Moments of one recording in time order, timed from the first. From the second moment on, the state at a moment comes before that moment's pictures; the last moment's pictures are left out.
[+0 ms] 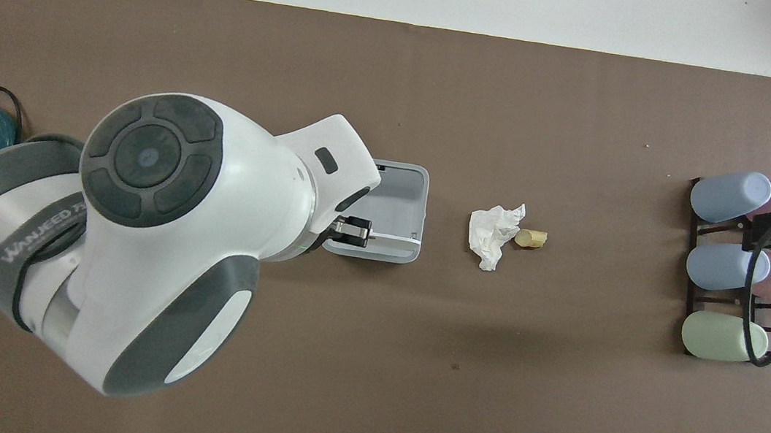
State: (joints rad) left arm -0.56 0.03 -0.06 -1.68 -0.12 1.83 -0.41; right arm 0.09 -0.03 -0.11 -1.56 -0.02 1.51 0.11
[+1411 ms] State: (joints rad) left arm -0.29 0.01 -0.04 -1.92 -0.03 2.02 -0.33; right arm 0.09 -0.03 -0.11 -1.56 -0.02 1.51 0.11
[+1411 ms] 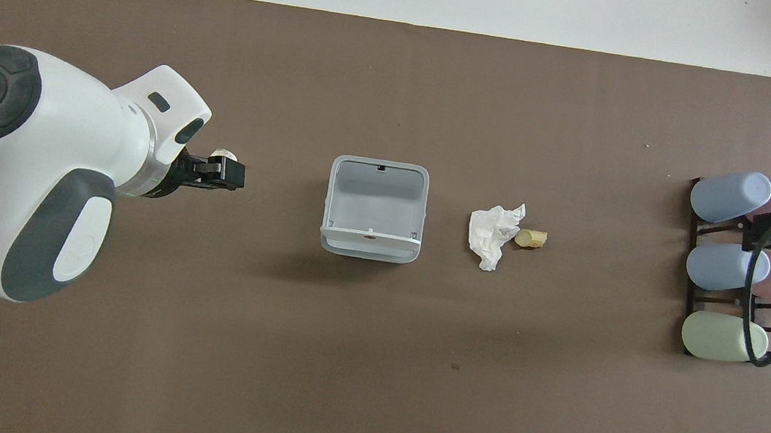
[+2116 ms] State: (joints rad) left arm -0.23 0.11 -0.05 -1.99 -0.01 2.26 -0.20; right arm 0.09 -0.03 -0.11 -1.56 -0.02 1.51 0.11
